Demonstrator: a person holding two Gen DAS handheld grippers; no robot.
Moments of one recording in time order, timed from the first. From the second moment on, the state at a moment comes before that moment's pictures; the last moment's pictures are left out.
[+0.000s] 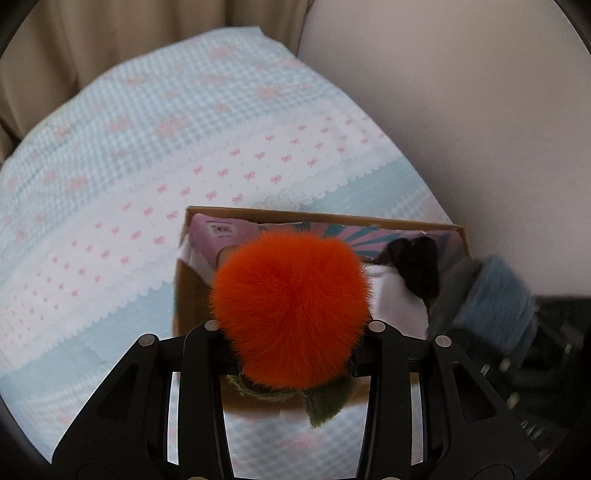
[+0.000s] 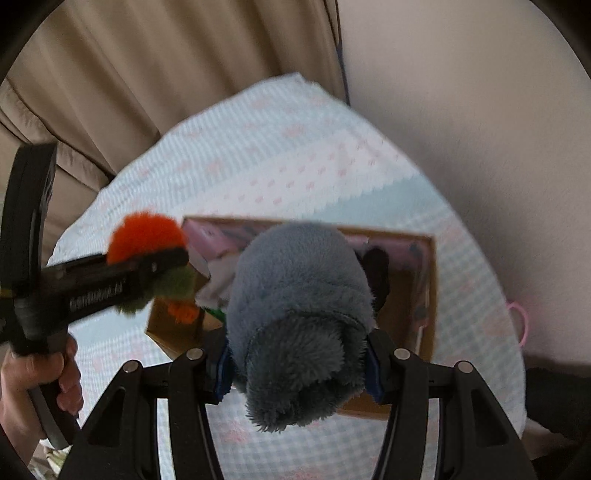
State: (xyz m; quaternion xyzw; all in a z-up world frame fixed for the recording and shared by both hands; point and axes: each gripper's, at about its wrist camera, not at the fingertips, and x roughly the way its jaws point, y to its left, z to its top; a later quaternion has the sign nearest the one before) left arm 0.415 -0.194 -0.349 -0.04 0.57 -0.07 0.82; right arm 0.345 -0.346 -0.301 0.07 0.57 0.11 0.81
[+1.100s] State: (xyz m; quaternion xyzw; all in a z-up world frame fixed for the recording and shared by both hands) left arm 0.404 -0.195 -0.309 -0.02 0.56 -0.05 0.83; right arm 0.323 -0.338 -0.306 0.05 0.56 0.11 0.82
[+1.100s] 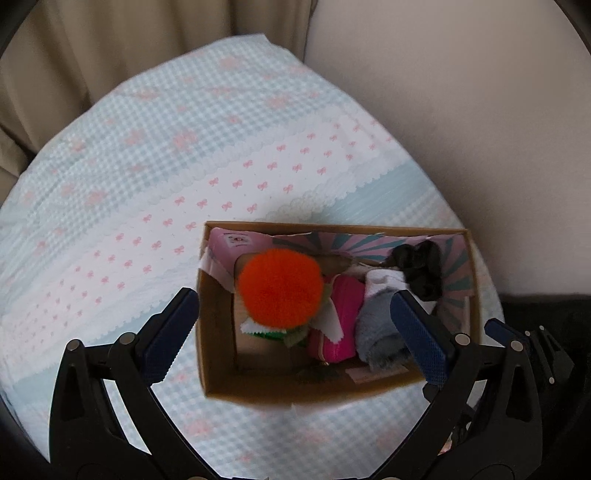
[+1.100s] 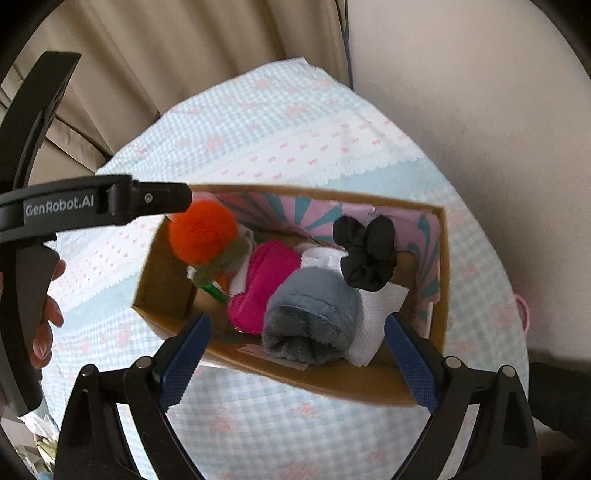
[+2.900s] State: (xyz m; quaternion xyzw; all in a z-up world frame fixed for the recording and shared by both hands) left arm 0.074 -0.060 0.008 0.00 0.22 -0.06 0.97; right arm 0.098 -0.217 0.026 0.02 0.24 -0.04 0.97
